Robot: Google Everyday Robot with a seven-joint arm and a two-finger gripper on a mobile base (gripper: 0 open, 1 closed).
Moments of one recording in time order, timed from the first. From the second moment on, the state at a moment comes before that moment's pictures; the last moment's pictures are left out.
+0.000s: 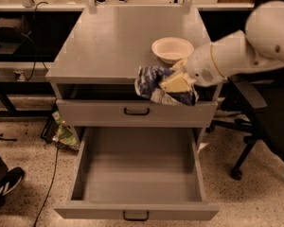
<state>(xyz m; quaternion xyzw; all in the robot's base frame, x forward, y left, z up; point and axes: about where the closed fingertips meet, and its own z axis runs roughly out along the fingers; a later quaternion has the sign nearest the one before) 0.568 -0.071 0.882 -0.53 0.73 0.21 0.38</state>
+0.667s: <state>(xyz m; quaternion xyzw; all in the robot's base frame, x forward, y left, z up) 0.551 -0.073 0.869 -0.54 0.73 0.22 0.36</state>
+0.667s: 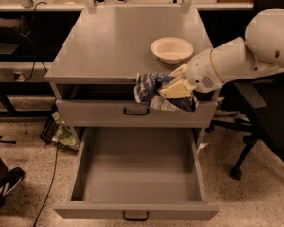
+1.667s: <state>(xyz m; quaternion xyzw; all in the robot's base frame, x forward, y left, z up) 0.477 -0.034 0.762 -0.54 0.70 0.27 0.38</state>
